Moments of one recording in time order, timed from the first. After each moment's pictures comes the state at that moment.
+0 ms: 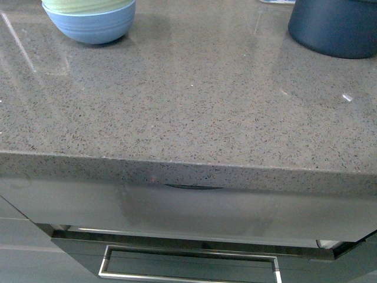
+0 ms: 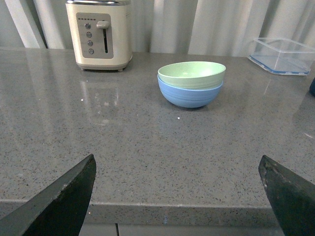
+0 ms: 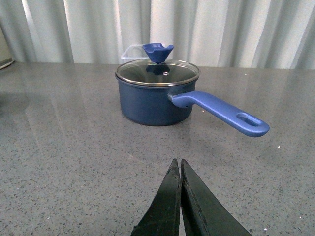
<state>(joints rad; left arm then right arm) 0.00 0.00 0.02 0.00 0.00 0.00 0.00 0.23 0.00 0.23 0.00 -0.01</state>
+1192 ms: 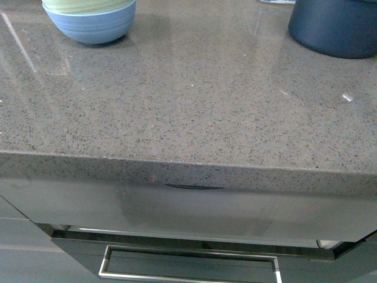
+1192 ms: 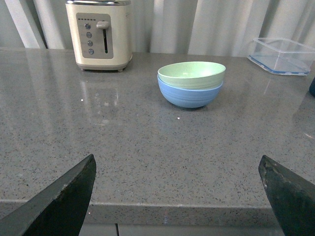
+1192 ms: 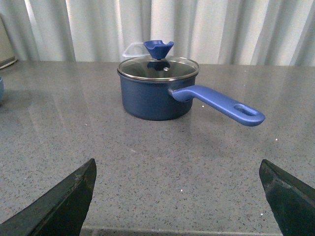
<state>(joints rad) 0.00 0.00 0.02 0.00 0.00 0.00 0.00 0.00 0.01 0.00 0.00 -0.01</state>
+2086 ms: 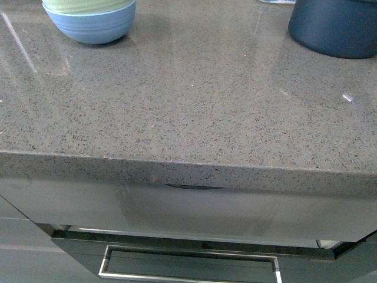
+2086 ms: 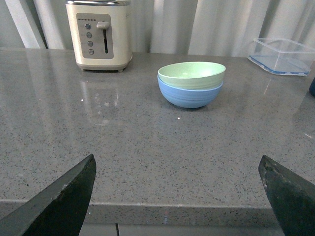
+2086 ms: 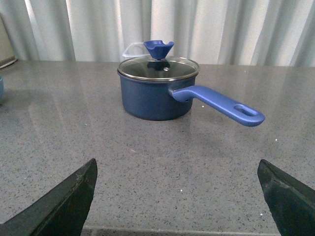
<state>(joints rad) 0.00 0.00 0.02 0.00 0.00 0.00 0.00 0.00 0.01 0.00 0.00 -0.01</state>
